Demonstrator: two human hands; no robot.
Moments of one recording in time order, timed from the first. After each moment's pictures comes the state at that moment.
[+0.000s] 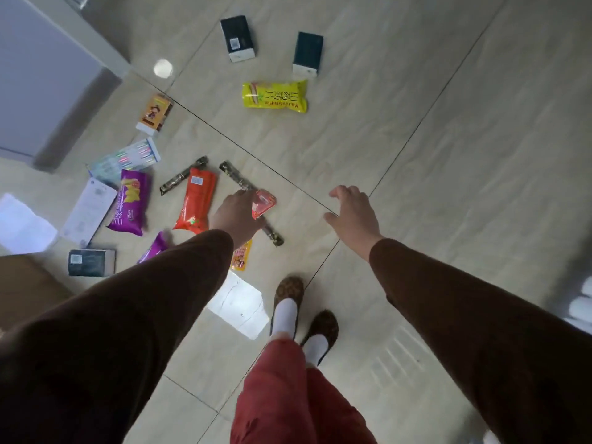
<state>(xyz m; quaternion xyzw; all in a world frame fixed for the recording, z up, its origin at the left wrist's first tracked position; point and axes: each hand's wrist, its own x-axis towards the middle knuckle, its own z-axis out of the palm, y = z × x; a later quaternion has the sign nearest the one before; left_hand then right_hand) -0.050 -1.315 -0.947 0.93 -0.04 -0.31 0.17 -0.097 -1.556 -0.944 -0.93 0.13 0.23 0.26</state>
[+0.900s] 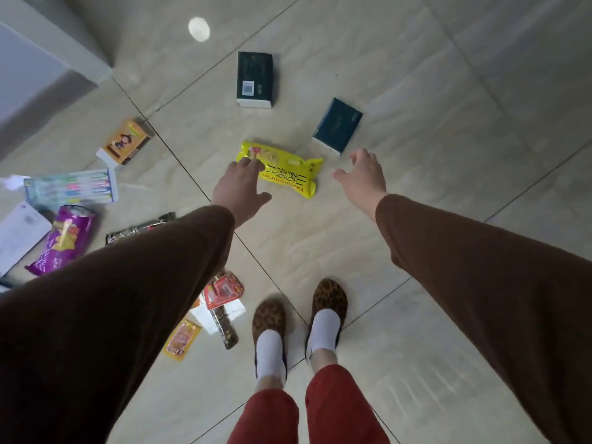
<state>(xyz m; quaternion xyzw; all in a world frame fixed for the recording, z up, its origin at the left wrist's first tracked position) 0.275 -1.395 -1.102 0.95 0.04 -0.24 0.20 0.331 -1.634 -1.113 -0.91 0.12 0.27 0.29</state>
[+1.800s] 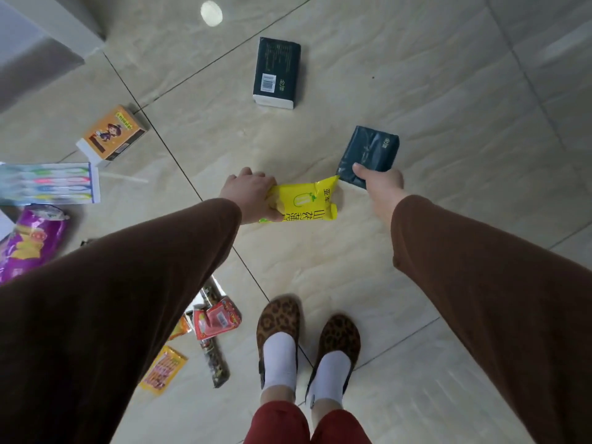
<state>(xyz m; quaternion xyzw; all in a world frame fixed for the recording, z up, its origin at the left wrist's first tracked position) 0.324 -1.357 -1.225 0.93 -0.03 -0.35 0.11 0.393 -1.611 -1.247 -0.75 0.41 0.24 0.46</state>
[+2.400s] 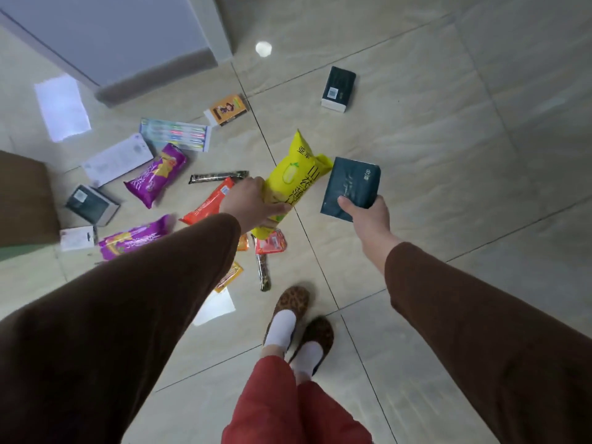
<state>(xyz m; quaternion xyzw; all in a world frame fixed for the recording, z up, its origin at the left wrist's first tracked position) 0.094 -1.300 -0.969 0.90 0.22 -0.25 0.28 0.149 -1.539 -0.991 -0.79 0.25 0.26 0.50</state>
